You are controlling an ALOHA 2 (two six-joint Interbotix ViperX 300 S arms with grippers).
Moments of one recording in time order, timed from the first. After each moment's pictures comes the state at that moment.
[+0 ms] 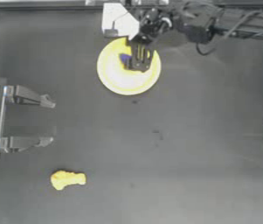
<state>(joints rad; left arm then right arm) 0.05 -0.87 1.15 -0.02 -0.13 0.00 -0.50 0.32 0.05 0.21 0.70 -0.53</state>
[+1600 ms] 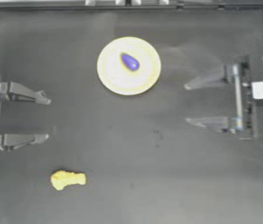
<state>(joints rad) 0.06 -0.91 1.16 -0.01 -0.13 0.01 -0.11 -0.72 0.95 0.59 0.03 -0.60</state>
